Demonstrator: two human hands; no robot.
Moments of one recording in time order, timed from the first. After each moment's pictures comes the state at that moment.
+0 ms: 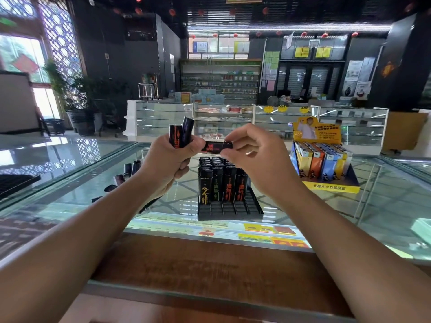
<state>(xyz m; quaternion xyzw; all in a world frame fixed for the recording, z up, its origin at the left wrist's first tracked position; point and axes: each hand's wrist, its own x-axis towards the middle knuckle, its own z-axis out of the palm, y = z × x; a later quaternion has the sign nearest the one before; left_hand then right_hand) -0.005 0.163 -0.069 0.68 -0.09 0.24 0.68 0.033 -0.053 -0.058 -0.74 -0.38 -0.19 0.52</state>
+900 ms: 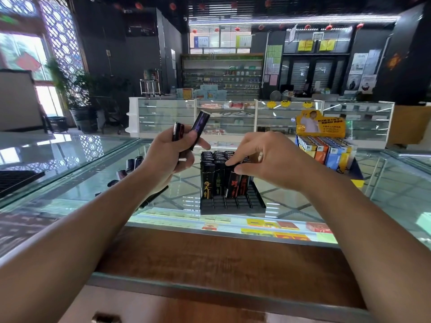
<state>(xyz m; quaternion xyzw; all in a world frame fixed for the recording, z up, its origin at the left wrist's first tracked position) 0.000 0.169 -0.070 0.70 -0.08 0.22 0.68 0.043 -0.079 -0.044 -0.84 -0.45 -0.11 0.30</state>
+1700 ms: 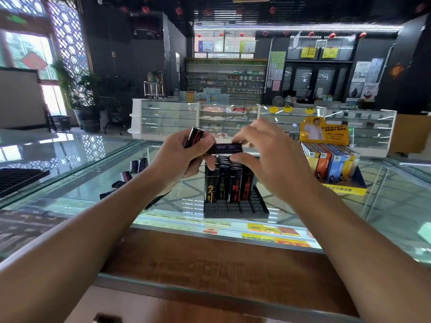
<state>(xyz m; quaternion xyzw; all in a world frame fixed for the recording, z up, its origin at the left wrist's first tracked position) -0.007 0.163 -0.067 0.72 -0.17 0.19 0.64 0.039 -0.061 -0.054 -0.79 -0.43 -0.39 0.20</state>
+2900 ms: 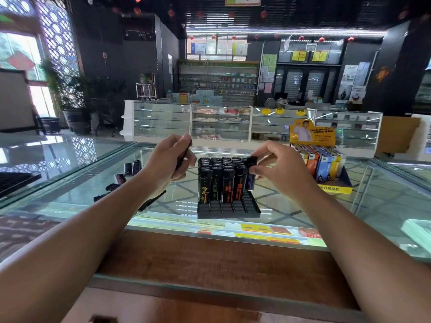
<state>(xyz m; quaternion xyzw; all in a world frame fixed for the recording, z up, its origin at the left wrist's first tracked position) 0.005 0.177 -0.075 0.70 -0.09 0.20 0.68 0.074 -0.093 -0.075 -0.82 -0.30 -0.17 0.46</state>
